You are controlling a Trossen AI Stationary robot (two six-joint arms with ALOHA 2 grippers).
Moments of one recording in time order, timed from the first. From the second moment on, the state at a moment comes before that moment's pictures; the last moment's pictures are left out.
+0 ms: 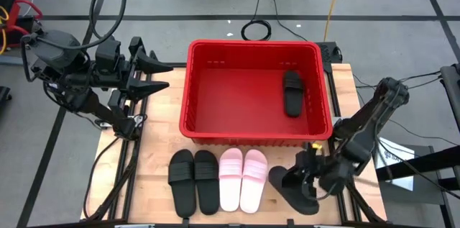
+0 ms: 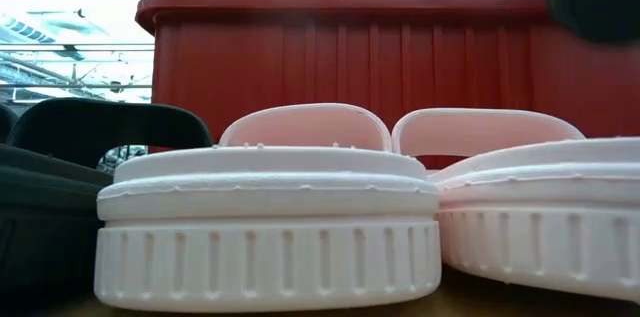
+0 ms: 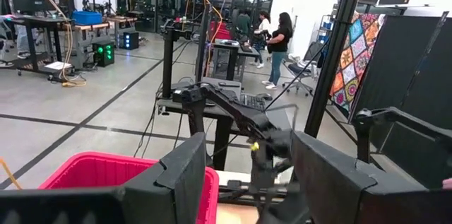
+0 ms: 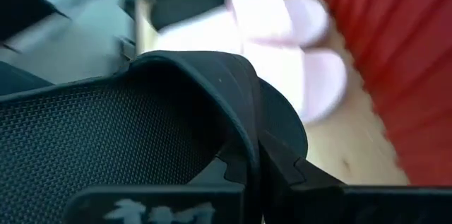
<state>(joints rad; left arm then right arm) -0.28 1.41 2.36 -0.93 -0.25 -0.15 0.86 1.23 1.06 -0.74 0.50 0.97</state>
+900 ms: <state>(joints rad) -0.08 1.38 2.36 -0.89 -0.22 -0.07 0.40 1.07 1.06 0.67 0.42 -0.18</state>
